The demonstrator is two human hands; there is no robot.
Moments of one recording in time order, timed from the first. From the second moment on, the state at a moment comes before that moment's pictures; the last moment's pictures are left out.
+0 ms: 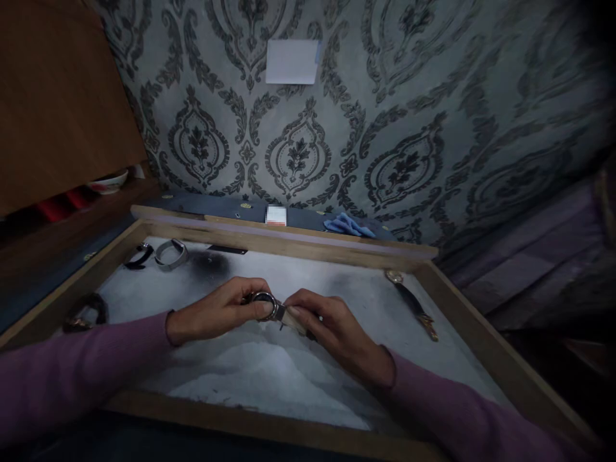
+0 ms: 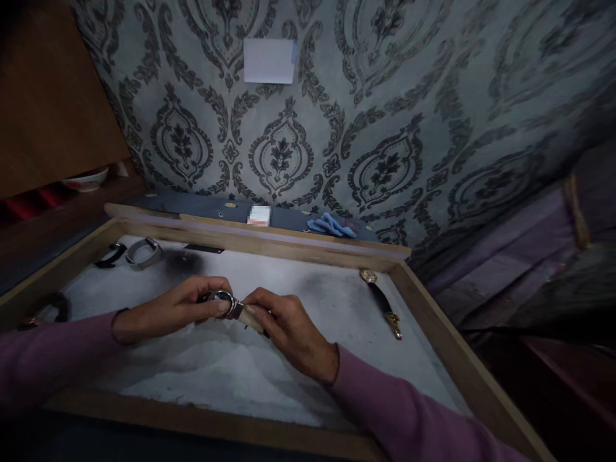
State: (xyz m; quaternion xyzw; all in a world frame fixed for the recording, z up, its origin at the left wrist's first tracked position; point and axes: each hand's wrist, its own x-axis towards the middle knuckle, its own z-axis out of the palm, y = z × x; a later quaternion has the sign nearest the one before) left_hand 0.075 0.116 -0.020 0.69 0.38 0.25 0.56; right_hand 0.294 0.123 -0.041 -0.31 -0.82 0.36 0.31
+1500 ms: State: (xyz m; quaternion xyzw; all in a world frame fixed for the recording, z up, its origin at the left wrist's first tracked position) left_hand 0.069 0.119 -0.027 0.68 0.37 0.25 0.58; right_hand 0.284 0.117 -0.036 -0.32 -0.75 0.46 0.35
